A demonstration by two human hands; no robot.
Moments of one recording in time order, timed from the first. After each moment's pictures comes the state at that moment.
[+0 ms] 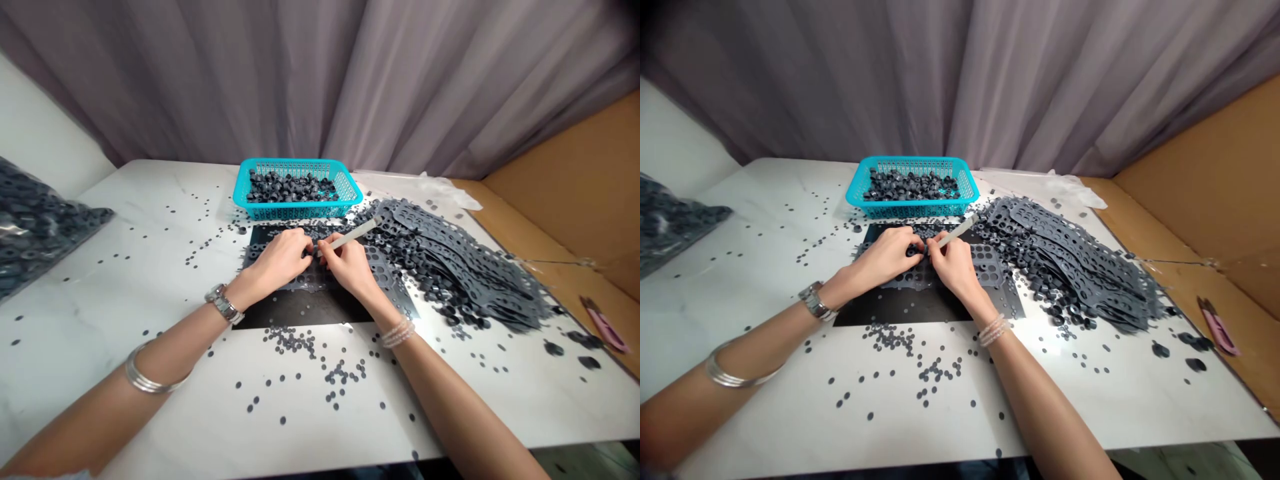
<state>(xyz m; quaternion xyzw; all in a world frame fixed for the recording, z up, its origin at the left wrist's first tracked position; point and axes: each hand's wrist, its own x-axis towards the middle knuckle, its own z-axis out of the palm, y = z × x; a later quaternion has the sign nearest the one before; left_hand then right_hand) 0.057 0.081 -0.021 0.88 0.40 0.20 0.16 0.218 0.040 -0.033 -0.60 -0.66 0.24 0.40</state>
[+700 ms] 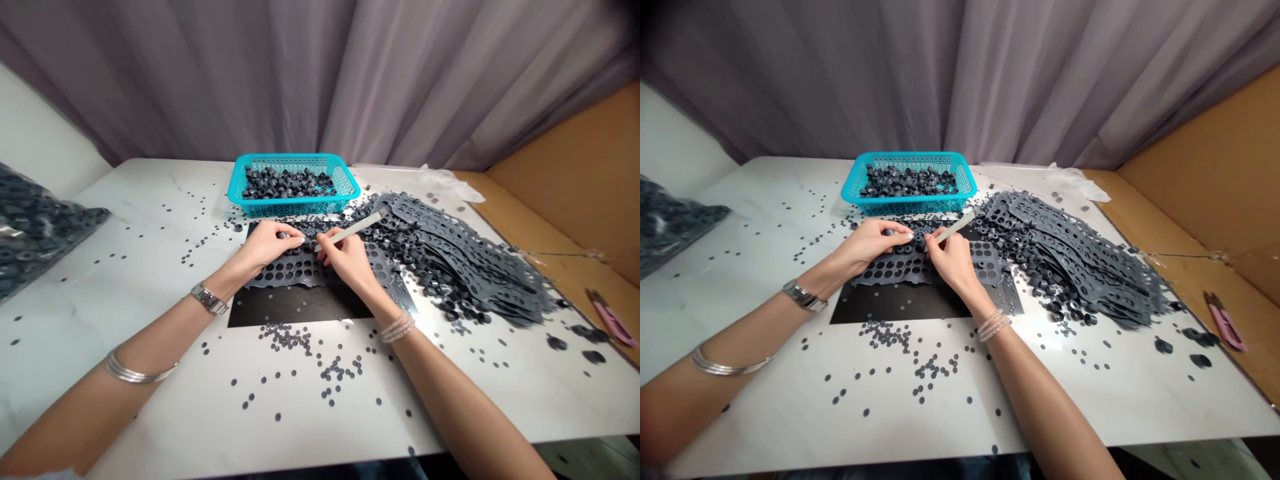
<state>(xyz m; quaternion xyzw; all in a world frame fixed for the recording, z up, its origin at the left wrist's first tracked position) 0.049 0.086 -0.017 0.61 0.52 0.33 0.49 0.221 0.043 -0.037 -0.59 -0.62 0.30 0.43</state>
